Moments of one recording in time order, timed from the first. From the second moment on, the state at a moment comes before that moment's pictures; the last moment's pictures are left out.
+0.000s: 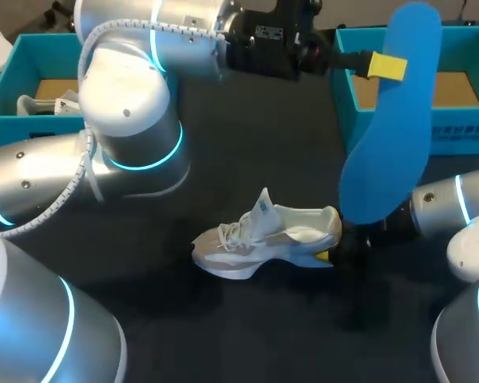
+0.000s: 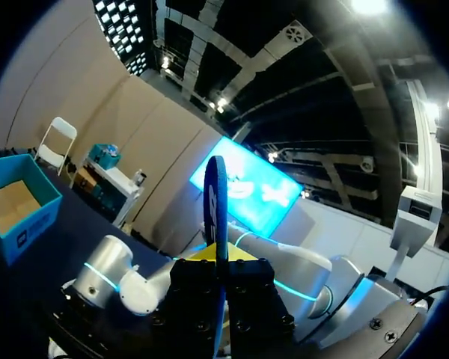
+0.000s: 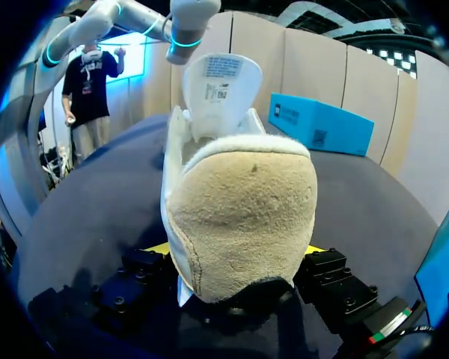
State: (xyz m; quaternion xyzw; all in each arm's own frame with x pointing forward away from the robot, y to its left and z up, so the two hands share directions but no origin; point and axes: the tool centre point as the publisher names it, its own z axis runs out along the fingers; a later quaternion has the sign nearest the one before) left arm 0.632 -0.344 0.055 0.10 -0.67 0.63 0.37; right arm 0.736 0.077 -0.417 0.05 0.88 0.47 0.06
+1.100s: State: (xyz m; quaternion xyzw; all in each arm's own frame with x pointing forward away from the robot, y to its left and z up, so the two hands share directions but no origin) left arm 0.600 -0.283 0.067 0.21 -0.66 0.63 0.36; right arm 0.736 0.077 -0.417 0.05 0.88 0.47 0.06
